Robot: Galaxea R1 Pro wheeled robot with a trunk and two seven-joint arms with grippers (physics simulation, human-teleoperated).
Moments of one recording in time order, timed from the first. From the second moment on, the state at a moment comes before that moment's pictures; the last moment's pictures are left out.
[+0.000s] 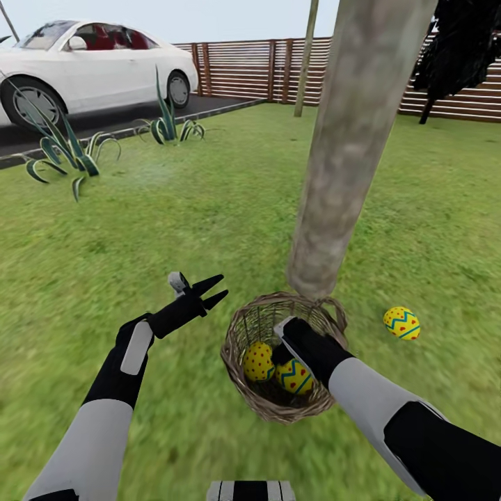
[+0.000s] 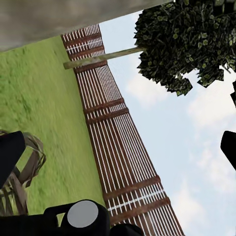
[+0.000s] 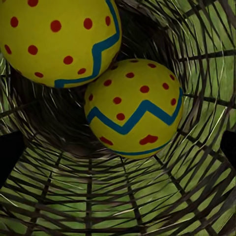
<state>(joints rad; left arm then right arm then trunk) -0.74 -0.08 0.21 -1.02 0.67 0.91 -0.94 -1.00 0.11 0.65 -0.49 -0.06 0.87 0.11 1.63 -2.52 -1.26</state>
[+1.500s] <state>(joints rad) -0.74 -0.08 0.21 -1.02 0.67 0.91 -0.94 -1.00 0.11 0.64 -0.49 0.08 0.76 -0.05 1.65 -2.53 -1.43</state>
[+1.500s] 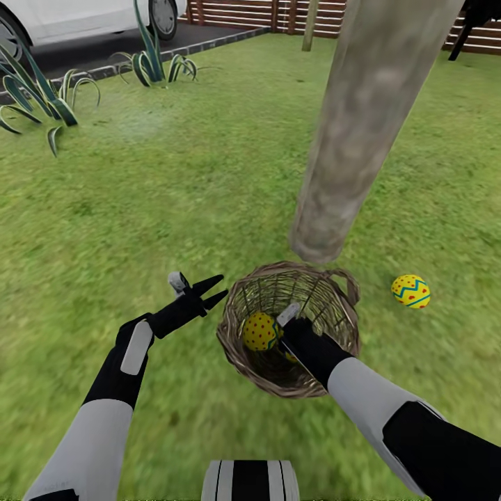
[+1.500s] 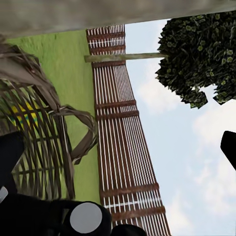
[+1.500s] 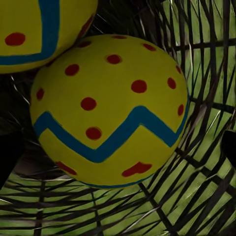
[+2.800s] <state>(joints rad) -0.74 -0.08 0.21 -1.11 0.71 0.94 -0.95 -1.00 0.12 0.63 -0.52 0.07 0.78 -0.22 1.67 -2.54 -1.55</state>
